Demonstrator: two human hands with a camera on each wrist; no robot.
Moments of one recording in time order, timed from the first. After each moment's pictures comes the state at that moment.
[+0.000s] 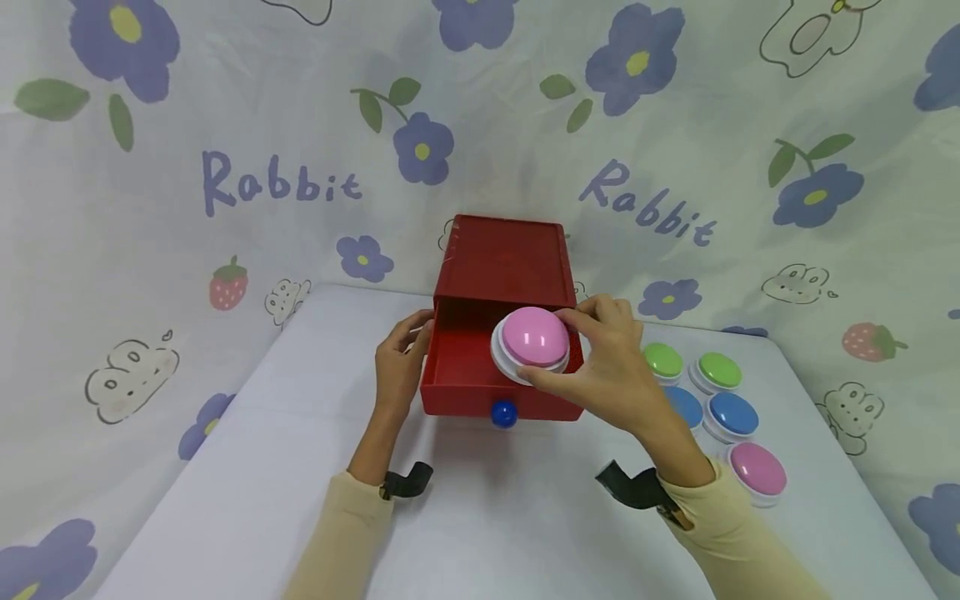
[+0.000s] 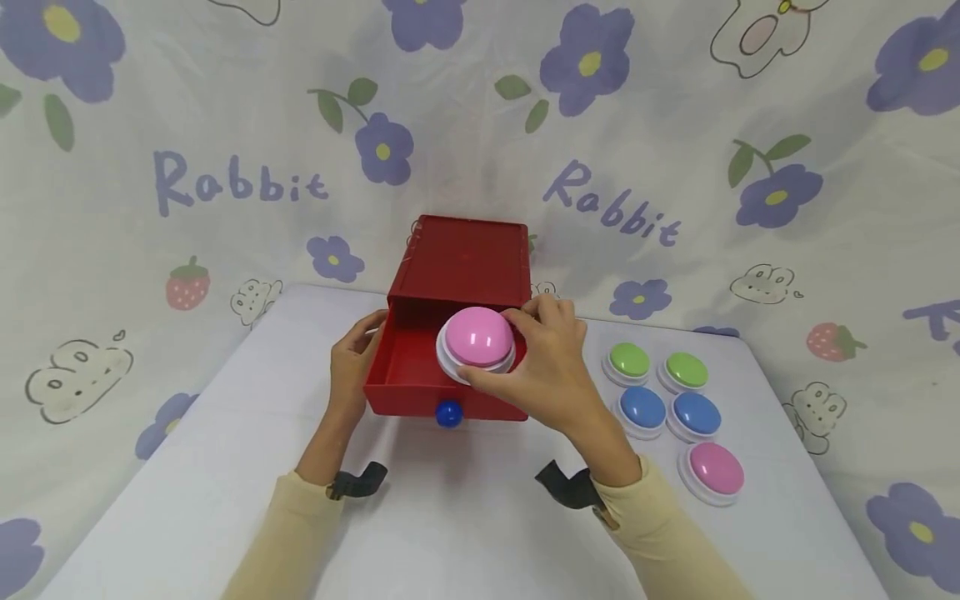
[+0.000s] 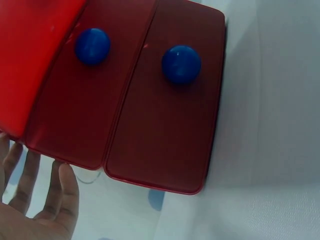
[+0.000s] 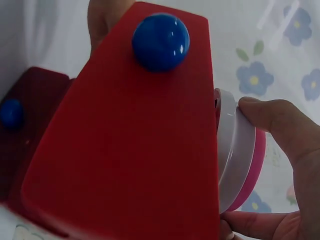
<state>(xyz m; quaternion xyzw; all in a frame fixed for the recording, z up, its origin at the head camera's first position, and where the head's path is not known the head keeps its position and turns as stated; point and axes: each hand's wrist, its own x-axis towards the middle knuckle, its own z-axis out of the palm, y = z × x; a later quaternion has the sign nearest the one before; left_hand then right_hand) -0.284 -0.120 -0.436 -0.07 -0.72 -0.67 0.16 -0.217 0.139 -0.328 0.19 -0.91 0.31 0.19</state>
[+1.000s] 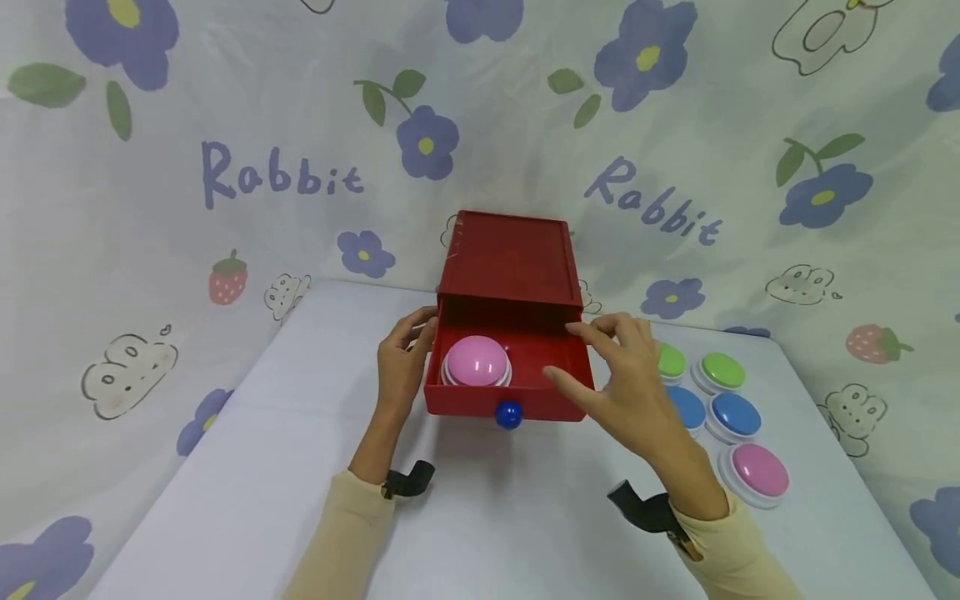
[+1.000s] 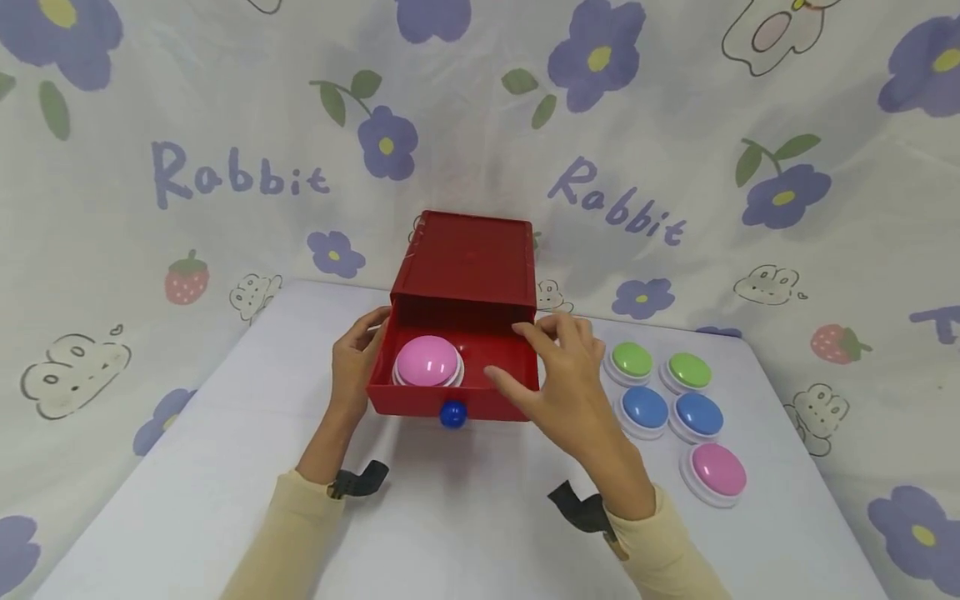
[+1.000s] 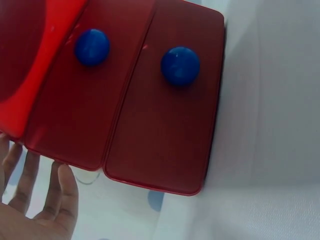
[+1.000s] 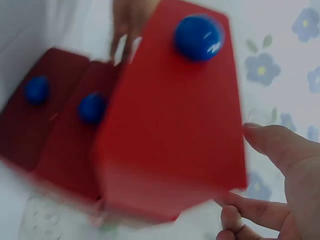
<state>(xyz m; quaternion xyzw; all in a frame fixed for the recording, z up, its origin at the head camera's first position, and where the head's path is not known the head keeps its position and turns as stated) -0.283 -0.119 -0.435 -0.06 -0.73 -0.65 0.18 -0.206 0.147 -0.348 0.18 -0.91 0.28 0.23</state>
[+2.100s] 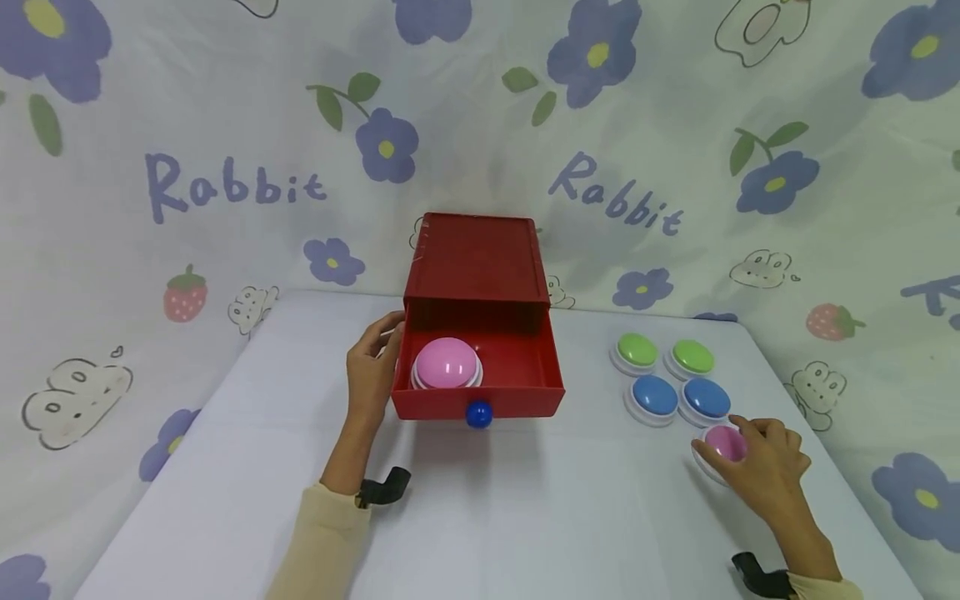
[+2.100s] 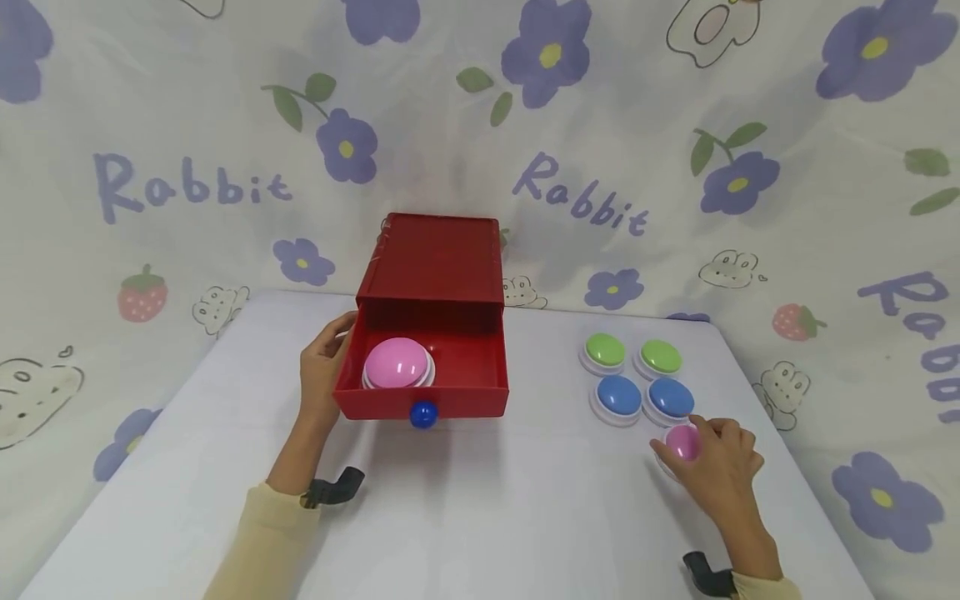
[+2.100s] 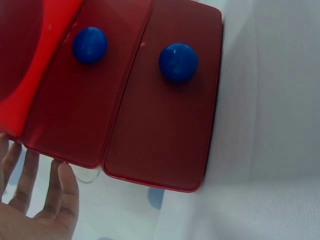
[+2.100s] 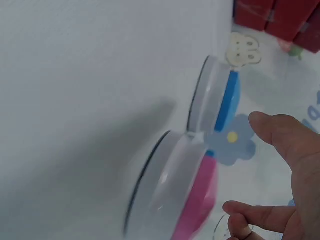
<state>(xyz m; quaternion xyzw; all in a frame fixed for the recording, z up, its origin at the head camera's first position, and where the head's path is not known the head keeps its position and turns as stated) -0.286 -0.115 -0.443 -0.06 -0.74 -0.65 0.18 -0.146 0.368 -0.478 -0.13 -0.97 0.18 0.12</state>
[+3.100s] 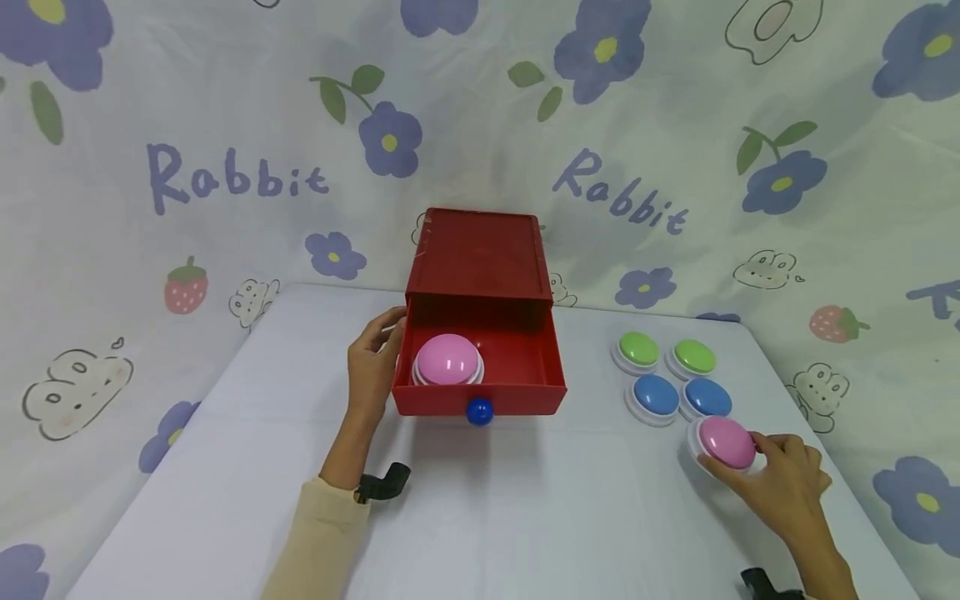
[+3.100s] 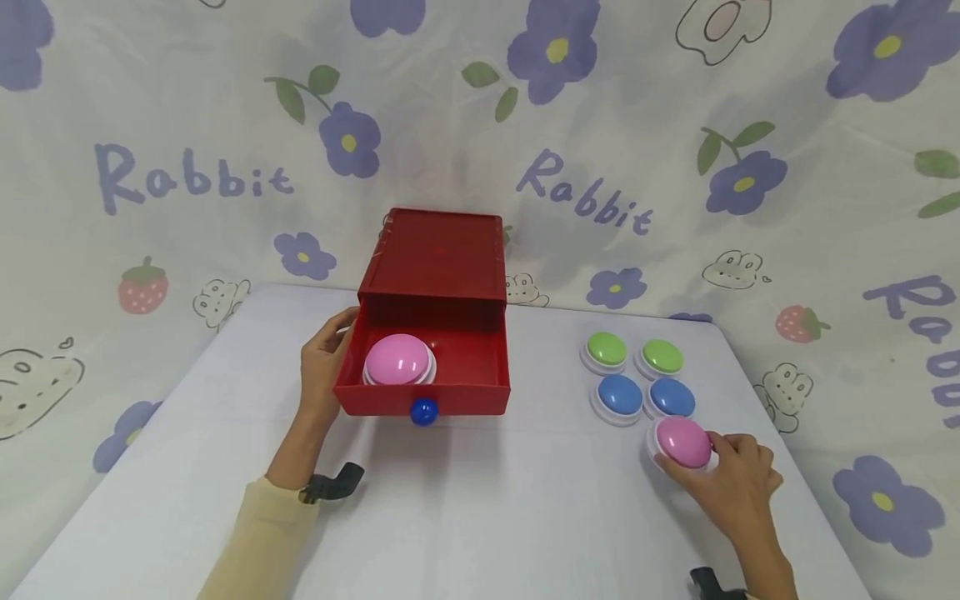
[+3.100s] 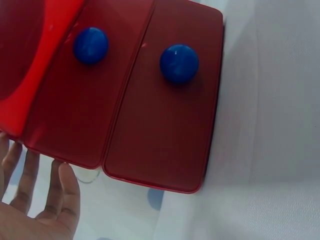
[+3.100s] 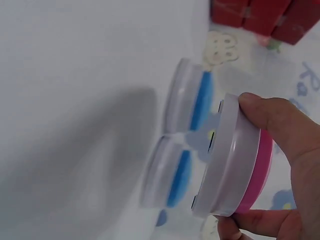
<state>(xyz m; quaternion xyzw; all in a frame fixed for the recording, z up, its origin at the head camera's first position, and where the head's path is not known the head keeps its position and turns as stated) -0.305 -0.122 -0.470 -0.07 -0.72 -0.67 0.17 -0.132 0.373 -0.476 -0.18 -0.96 0.18 0.11</state>
